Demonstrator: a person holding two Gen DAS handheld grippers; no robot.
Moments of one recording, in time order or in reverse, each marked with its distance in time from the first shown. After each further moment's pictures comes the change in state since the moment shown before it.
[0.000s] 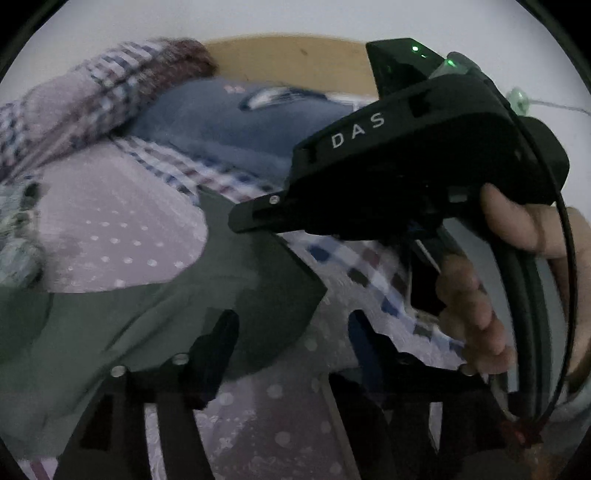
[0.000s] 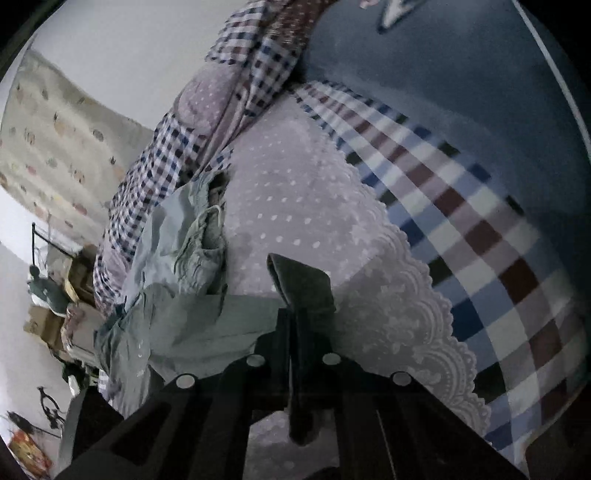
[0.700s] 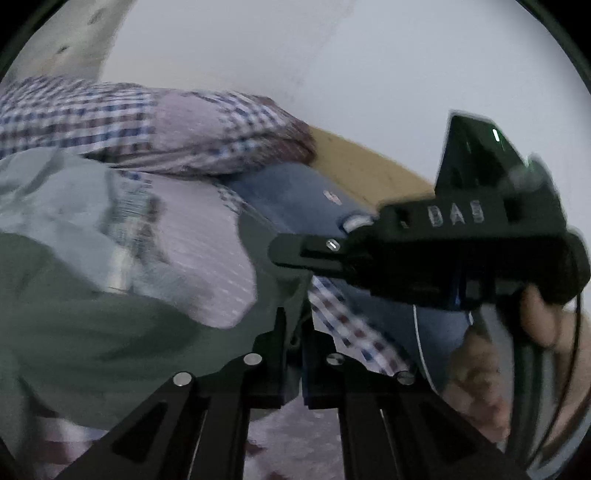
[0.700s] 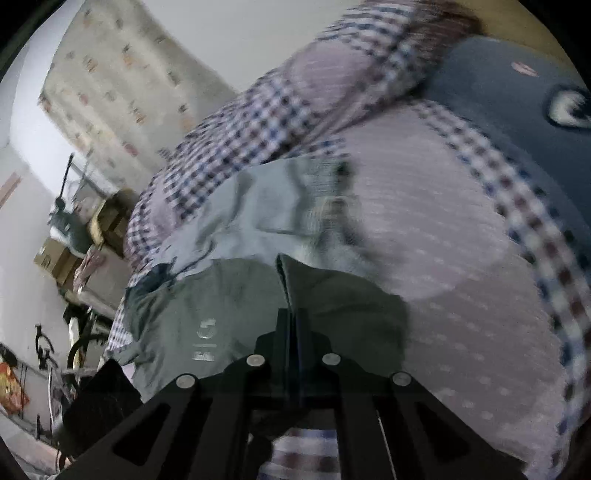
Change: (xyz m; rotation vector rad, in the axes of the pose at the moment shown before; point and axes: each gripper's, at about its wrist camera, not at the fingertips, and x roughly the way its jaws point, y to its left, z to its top) left arm -0.167 0.124 0.012 -0.391 -0.300 0.069; right arm 0.027 0.230 -0.006 -0.277 0.057 0.088
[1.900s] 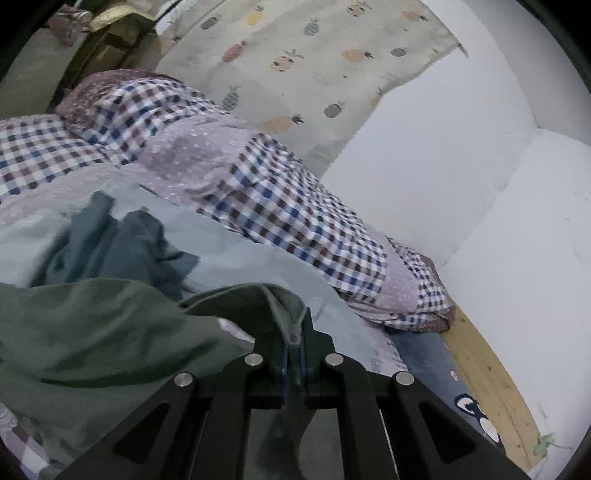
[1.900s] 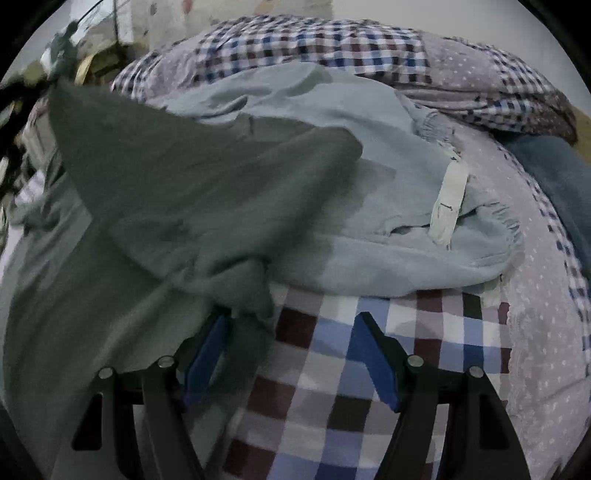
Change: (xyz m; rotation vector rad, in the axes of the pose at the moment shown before) left arm -0.310 0.381 0.082 -0.413 -0.382 0.329; right arm 0.209 0.110 -0.153 -0.445 0.103 -0.316
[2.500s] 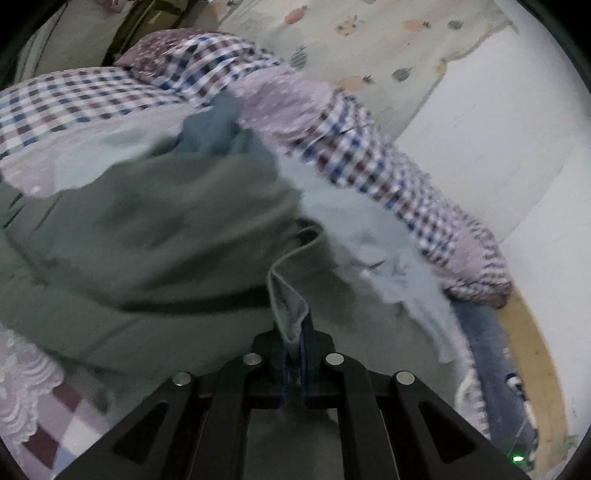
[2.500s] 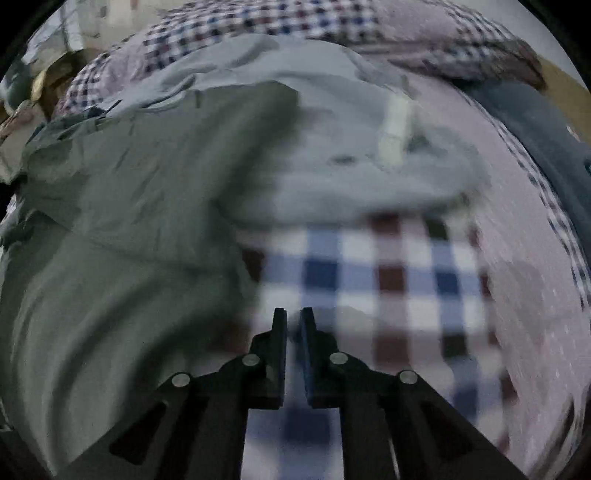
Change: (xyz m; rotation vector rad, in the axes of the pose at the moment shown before) left arm -0.001 0.090 -0.059 -0.019 0.140 0.240; right arm -0.027 -0.023 -0.034 0.157 0.131 -0.100
